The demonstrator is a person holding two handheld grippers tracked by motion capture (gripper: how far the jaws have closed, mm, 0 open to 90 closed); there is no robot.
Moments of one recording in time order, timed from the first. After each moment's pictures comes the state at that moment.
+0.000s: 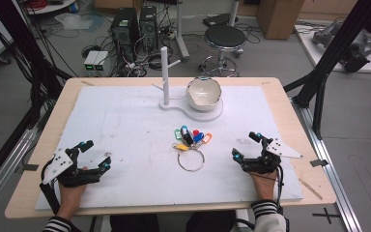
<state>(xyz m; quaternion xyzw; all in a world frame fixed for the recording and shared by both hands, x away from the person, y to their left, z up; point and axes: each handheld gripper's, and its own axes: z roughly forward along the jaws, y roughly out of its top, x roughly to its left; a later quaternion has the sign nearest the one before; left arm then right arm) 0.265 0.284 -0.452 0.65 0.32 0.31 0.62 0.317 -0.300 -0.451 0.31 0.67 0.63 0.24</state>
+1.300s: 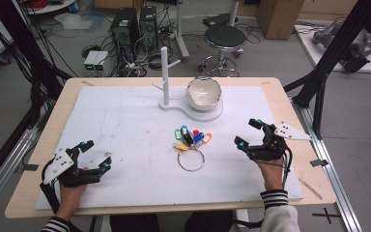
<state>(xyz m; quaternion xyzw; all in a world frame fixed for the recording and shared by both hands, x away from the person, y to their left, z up) 0.265 0.283 -0.451 0.65 0.31 0.31 0.62 0.332 -0.298 -0.389 0.28 0.67 0.67 0.17</state>
